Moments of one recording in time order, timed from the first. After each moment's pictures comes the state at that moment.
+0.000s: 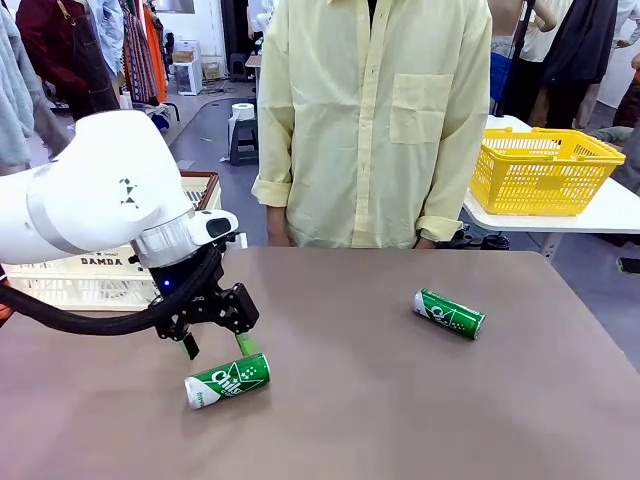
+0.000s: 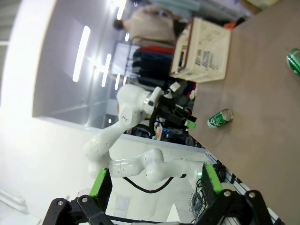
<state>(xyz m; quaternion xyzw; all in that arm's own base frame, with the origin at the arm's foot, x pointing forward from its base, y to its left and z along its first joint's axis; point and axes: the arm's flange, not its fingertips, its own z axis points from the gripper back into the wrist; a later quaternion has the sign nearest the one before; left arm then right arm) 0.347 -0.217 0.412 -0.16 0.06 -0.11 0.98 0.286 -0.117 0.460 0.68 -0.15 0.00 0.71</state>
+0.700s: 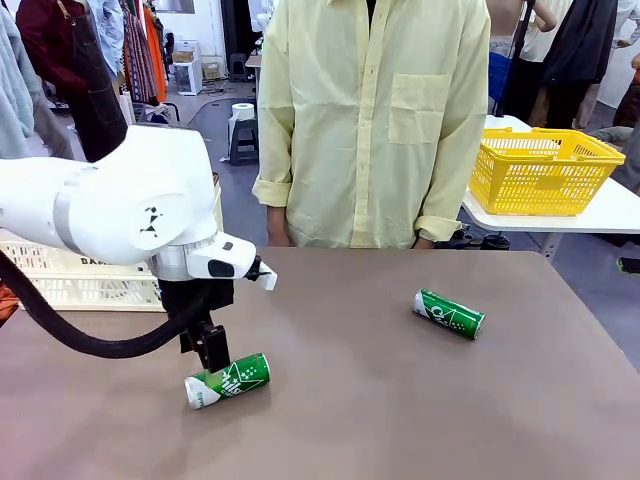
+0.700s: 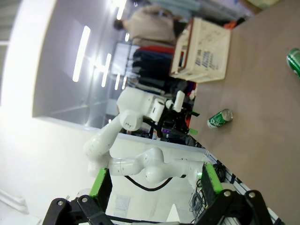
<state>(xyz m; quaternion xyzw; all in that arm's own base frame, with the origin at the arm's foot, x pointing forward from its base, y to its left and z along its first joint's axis) 0.339 -0.231 0.395 -0.04 0.05 -0.47 0.88 0.286 -0.117 0.460 0.68 -0.15 0.00 0.71</state>
